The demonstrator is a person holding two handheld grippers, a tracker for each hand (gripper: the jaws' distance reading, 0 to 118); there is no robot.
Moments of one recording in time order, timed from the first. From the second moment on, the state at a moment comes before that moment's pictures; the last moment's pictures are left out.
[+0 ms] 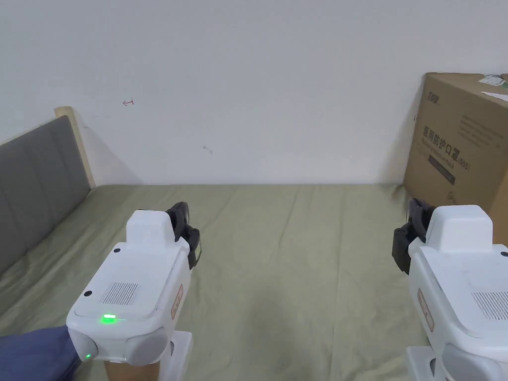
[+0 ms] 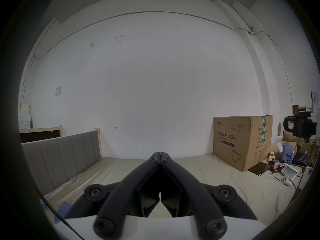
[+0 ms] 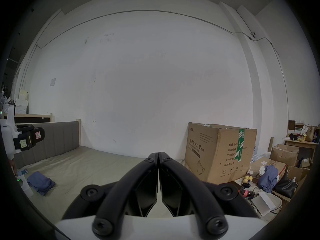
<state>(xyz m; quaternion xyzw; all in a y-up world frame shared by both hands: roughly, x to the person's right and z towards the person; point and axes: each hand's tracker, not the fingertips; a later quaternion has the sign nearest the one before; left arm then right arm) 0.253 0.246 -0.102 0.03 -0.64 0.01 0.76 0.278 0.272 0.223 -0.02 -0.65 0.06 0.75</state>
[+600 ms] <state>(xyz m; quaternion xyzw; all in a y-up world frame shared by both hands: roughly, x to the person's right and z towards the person) 0.253 0.244 -0.105 0.03 -0.64 0.01 0.77 0.278 0.272 0.223 -0.02 -0.65 0.05 0.75</state>
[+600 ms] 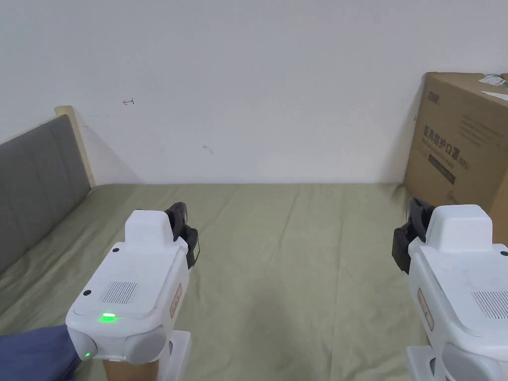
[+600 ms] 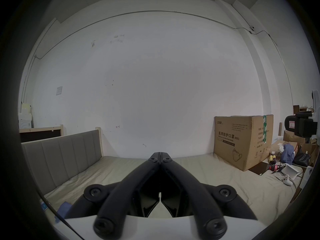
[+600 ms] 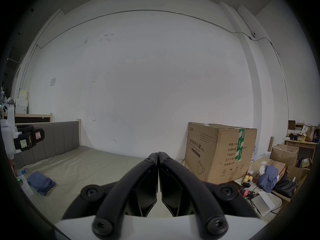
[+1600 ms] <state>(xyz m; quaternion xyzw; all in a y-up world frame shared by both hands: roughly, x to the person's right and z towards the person) 0.251 0.240 -0.109 0.03 -0.63 0.01 0.78 0.281 0.264 0.224 -0.02 -0.66 0.04 0.75</state>
